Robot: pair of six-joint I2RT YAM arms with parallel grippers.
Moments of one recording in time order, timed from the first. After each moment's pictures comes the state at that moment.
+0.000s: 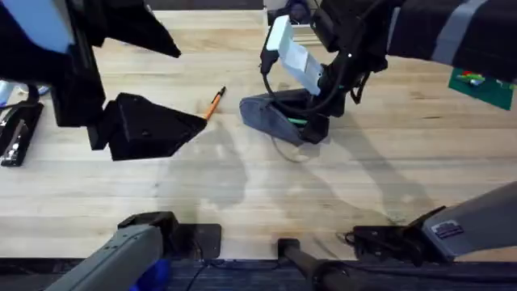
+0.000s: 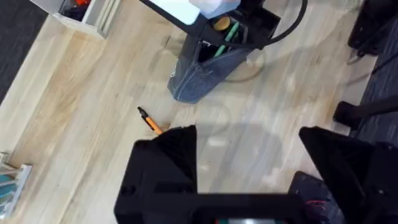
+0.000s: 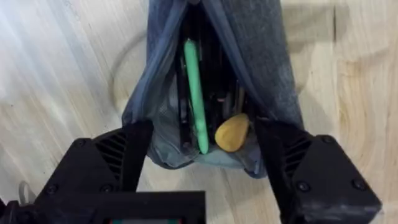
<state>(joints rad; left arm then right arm) 0.11 1.13 1.61 -1.69 0.68 1.14 0.47 1.75 1.29 -1.00 -0.19 -0.79</state>
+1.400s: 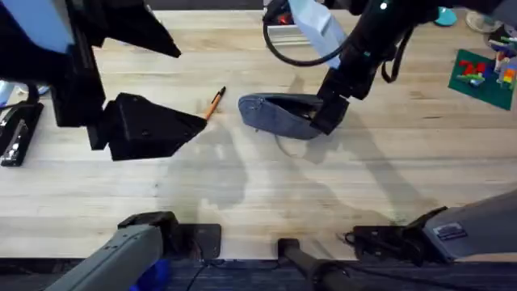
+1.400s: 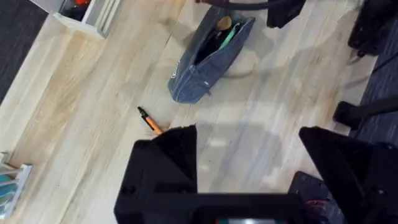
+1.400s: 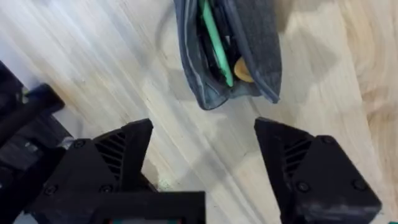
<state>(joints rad) 0.11 1.13 1.61 -1.69 0.68 1.14 0.47 1.71 1.58 -1.43 -0.14 -0.57</state>
